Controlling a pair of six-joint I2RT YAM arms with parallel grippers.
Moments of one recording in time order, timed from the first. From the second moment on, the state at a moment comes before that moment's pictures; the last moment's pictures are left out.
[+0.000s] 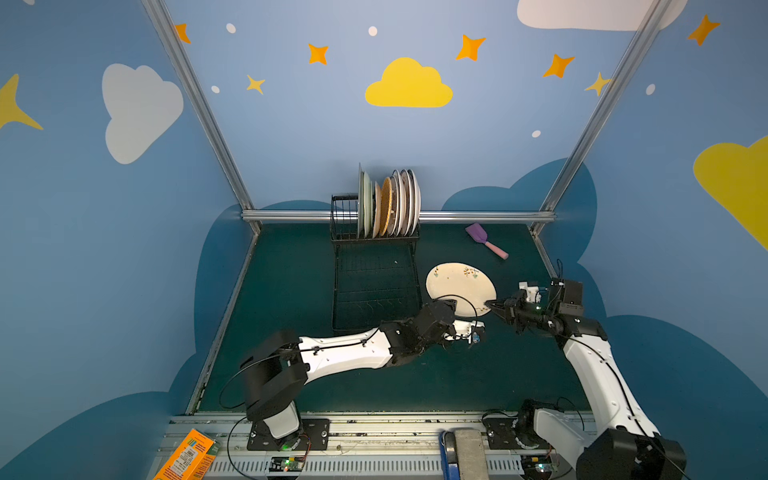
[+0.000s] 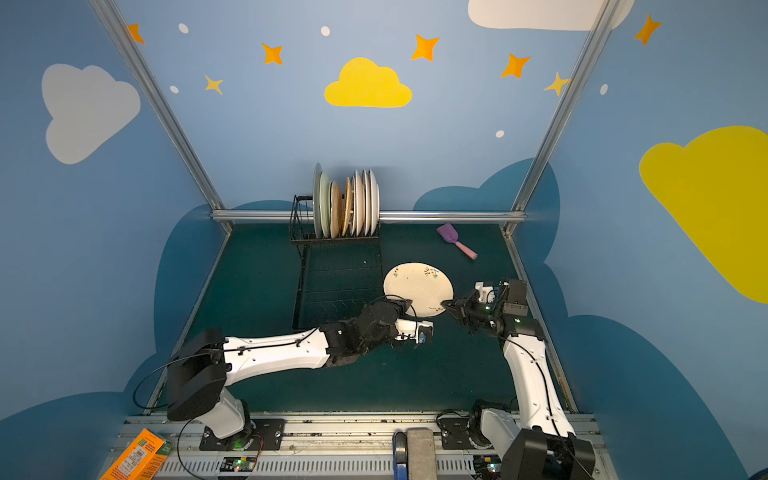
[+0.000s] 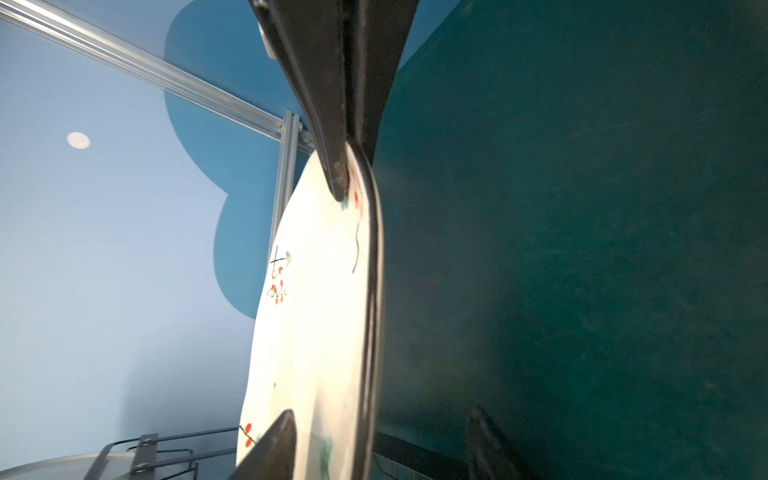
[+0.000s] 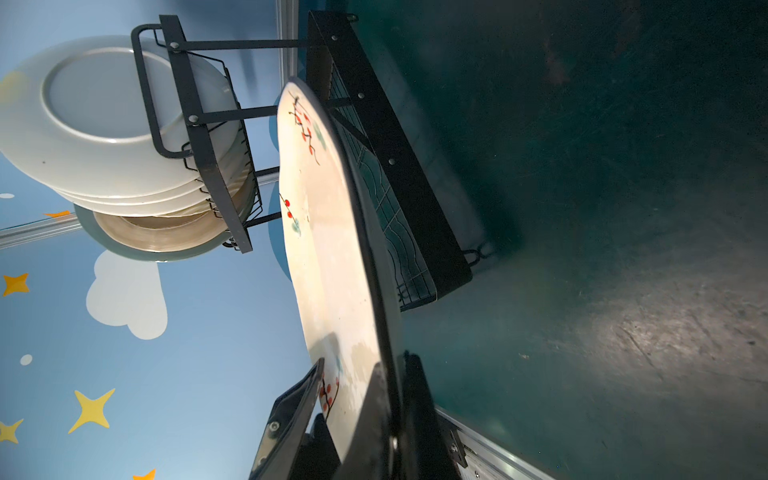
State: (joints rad) left arm -1.13 1.70 1.13 0.12 -0.35 0.94; right arm -0.11 1.01 0.75 -0.56 -0.86 0.95
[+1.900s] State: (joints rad) left arm -0.70 1.07 1.69 -0.80 -0.47 -0.33; right arm 0.33 0.95 0.91 -0.30 -0.68 0.56
